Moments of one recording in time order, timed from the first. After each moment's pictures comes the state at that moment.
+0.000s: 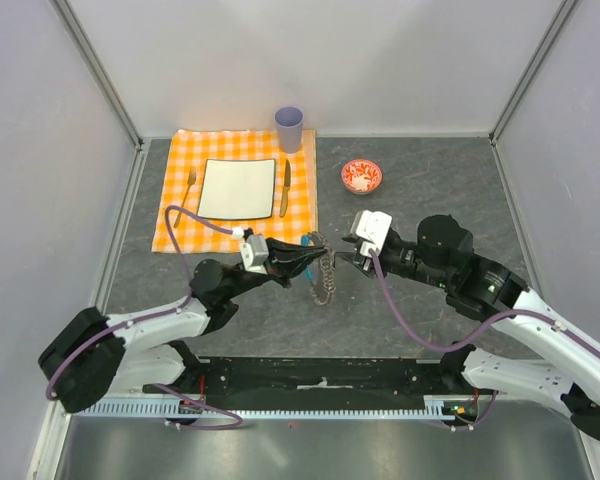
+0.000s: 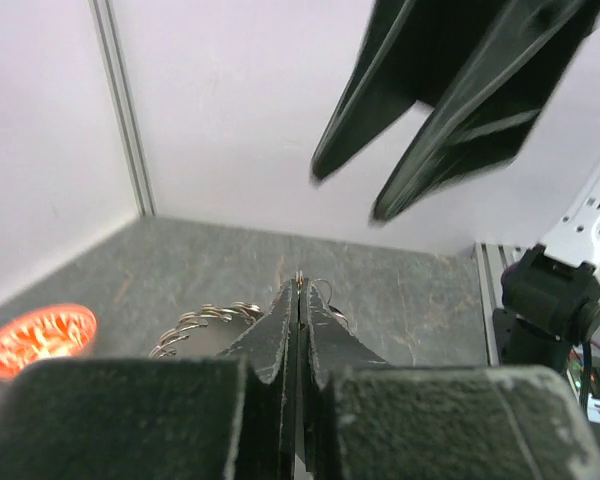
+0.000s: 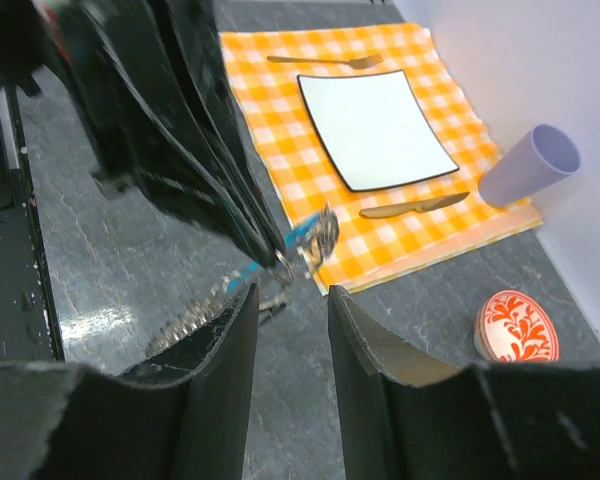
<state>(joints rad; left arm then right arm) -0.81 1.10 0.39 1.19 0.44 -0.14 0.90 0.90 1.06 -0.41 -0.18 -0.35</state>
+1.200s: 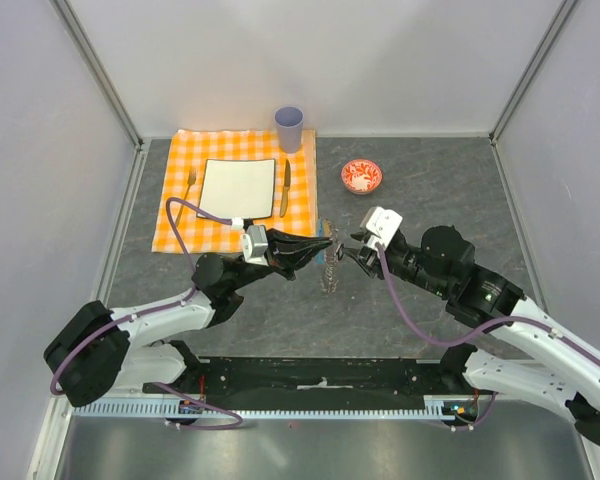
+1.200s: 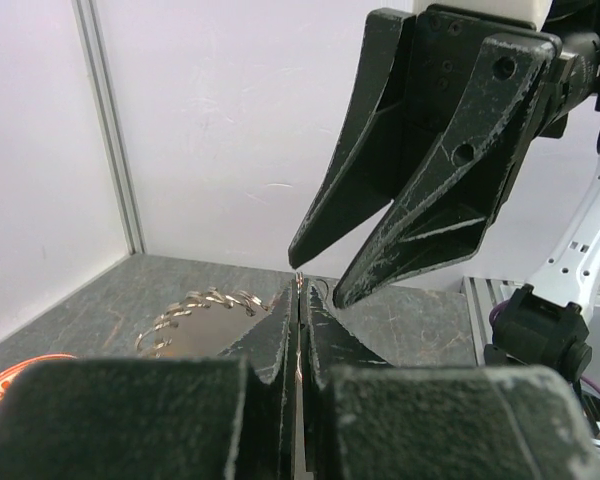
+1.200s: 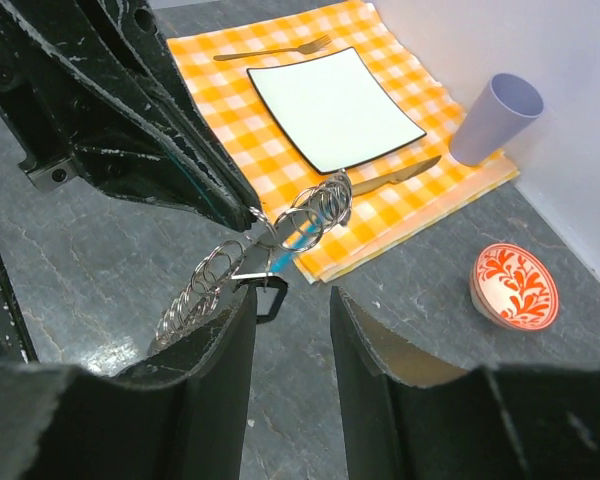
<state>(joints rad) -0.81 1.20 0.46 1.26 0.45 -0.20 0.90 0.81 0.94 -0.31 -0.04 -0.24</state>
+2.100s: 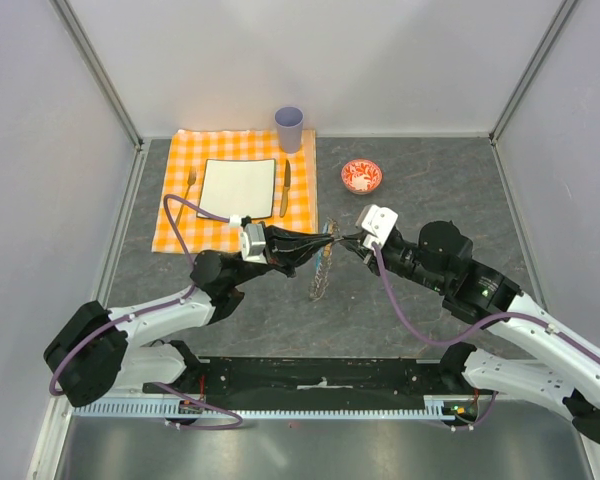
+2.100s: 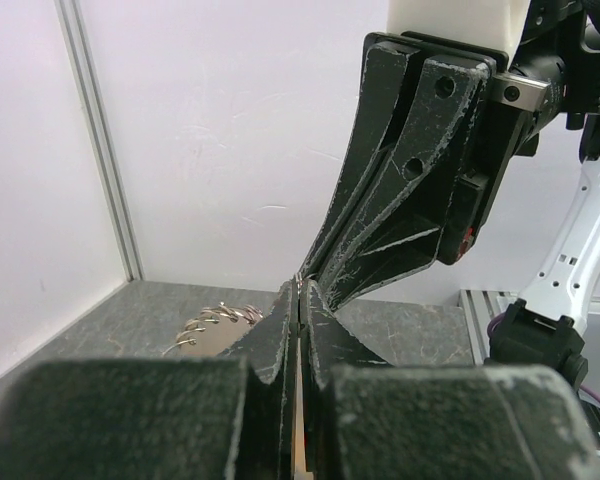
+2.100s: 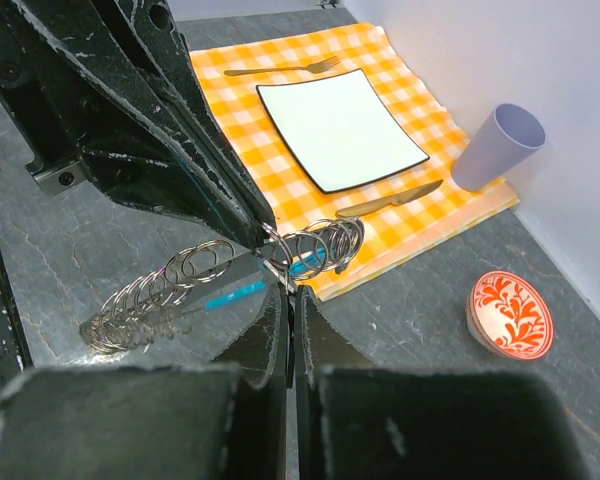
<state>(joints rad) -0.81 1.20 0.51 1.26 0.48 -0.20 0.89 0.86 0.97 -0.28 -0.08 -0.28</state>
